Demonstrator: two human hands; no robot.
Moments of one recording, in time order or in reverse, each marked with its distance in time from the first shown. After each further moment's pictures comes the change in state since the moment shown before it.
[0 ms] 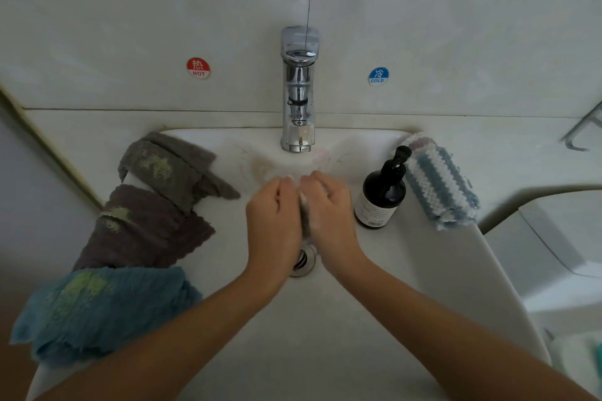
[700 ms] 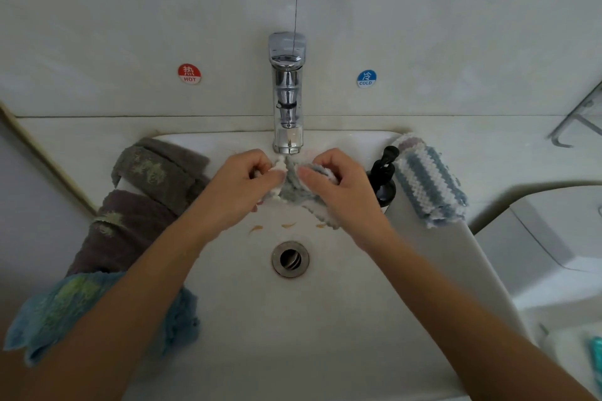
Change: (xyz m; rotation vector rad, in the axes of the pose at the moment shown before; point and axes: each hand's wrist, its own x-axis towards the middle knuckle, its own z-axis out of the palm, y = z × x) left_hand 0.060 0.019 -0.044 0.339 -0.473 -0.022; right_hand 0.022 -0.017 -0.045 -0.192 -0.179 -0.119
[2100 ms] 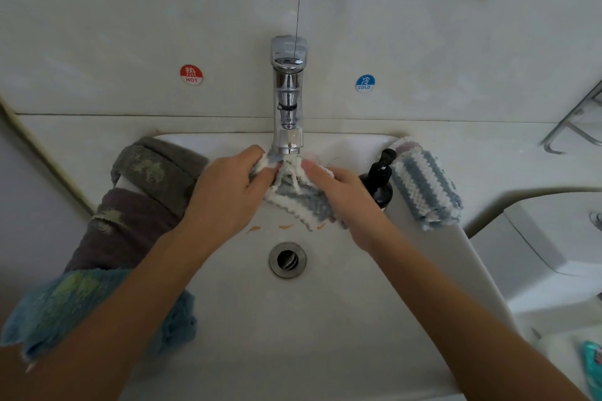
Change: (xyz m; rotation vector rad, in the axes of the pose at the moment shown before) left_hand -0.012 -0.005 -0.002 0.396 0.229 0.305; right_hand 0.004 0.000 -0.002 -0.003 -0.087 0.338
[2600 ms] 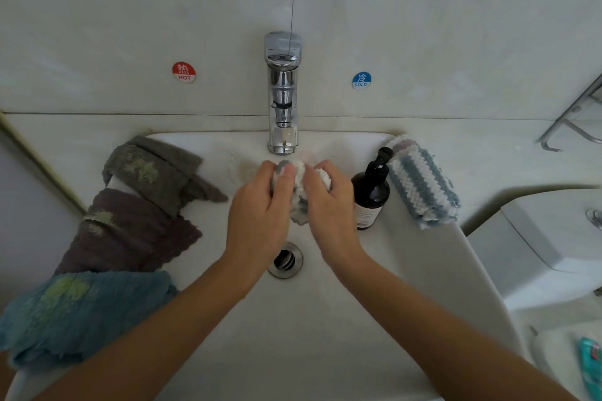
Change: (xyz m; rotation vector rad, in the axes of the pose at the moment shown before) left_hand -0.021 0.032 0.043 -0.374 0.154 -0.180; right_hand -0.013 0.008 0.035 0.253 0.306 -0.245
